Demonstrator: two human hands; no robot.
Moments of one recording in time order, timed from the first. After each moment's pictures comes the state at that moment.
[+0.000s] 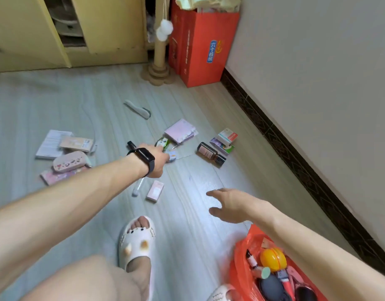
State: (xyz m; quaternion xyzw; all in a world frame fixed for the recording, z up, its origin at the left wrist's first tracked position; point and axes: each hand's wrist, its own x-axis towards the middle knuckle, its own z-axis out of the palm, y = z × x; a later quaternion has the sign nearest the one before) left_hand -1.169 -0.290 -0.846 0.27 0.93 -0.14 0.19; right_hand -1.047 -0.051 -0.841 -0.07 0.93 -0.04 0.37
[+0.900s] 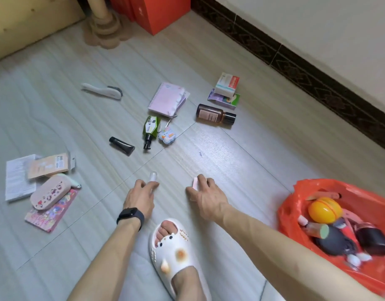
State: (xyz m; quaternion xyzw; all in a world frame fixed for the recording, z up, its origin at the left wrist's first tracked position) left_hand -1.158 -0.363 -1.074 0.10 0.95 0.12 0.25; right_hand -1.069 -0.152 -1.049 0.01 0.95 -0.10 0.28
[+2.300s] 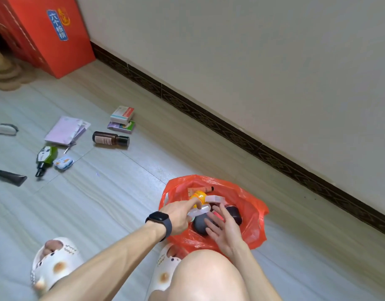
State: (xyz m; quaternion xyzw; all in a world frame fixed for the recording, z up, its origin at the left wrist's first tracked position) left_hand -0.922 -0.028 -0.931 0.49 0.78 0.16 0.35; right_hand -0.775 0.087 -0.944 0.56 0.32 -0.76 -0.06
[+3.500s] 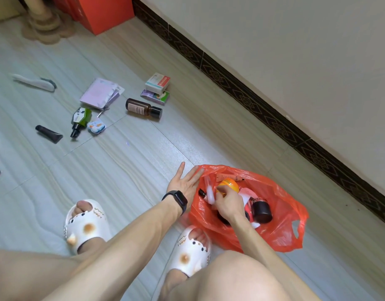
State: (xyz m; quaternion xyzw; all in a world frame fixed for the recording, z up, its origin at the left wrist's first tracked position) left_hand -0.966 -0.054 -0.988 0.53 0.80 -0.21 0.16; right_hand -0.855 0.075 -0.982 0.44 0.81 -0.36 0.15
